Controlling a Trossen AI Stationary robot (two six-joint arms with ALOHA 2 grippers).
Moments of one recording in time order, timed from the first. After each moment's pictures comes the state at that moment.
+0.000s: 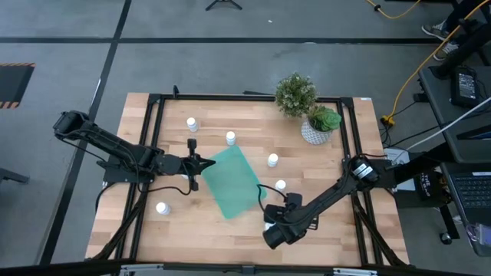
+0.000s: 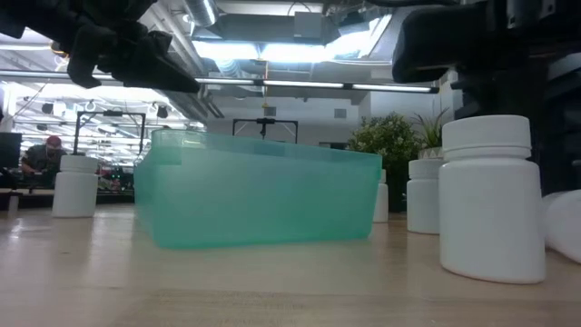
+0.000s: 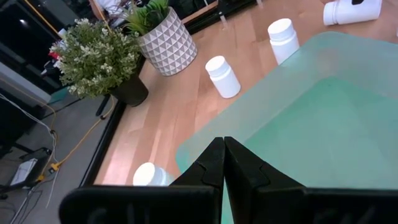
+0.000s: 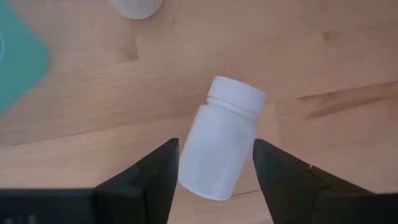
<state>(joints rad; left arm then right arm) -0.31 0.97 0.42 0.12 -0.57 0.26 0.61 2.12 1.66 -1.32 0.13 2.36</state>
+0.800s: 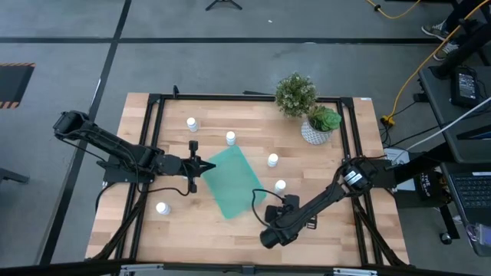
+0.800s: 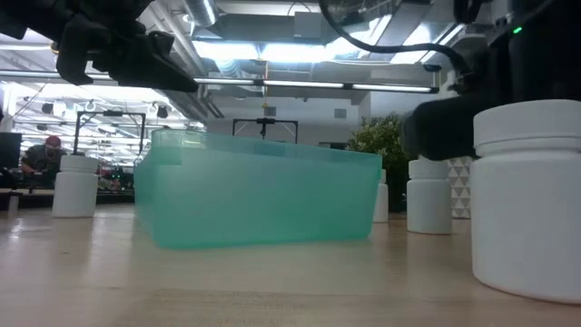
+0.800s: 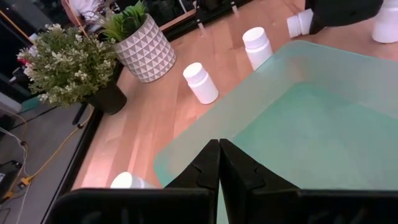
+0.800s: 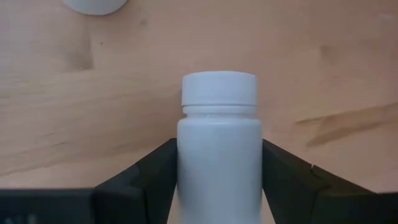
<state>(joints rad) -0.31 0.97 0.42 0.12 -0.50 0.26 0.60 2.25 1.67 -1.34 0.11 2.33</state>
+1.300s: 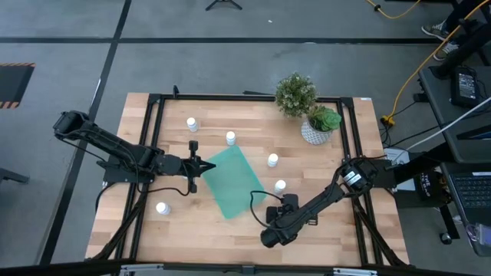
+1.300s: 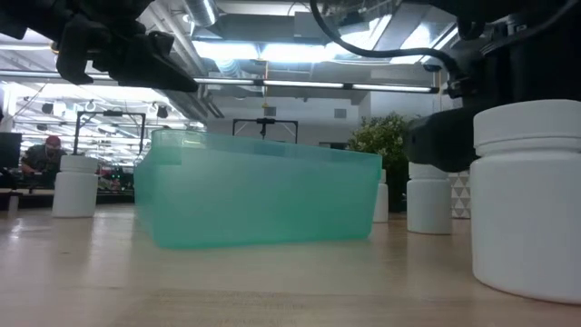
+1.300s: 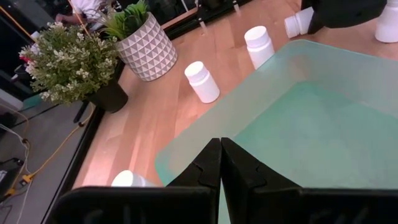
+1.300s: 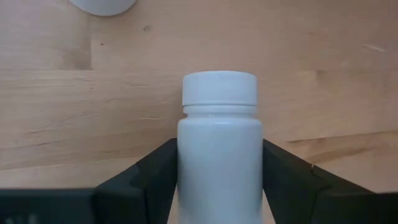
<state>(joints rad) -0.31 0.97 0.42 0.12 -0.50 0.26 0.60 2.25 1.66 -1.38 0.12 2.22</state>
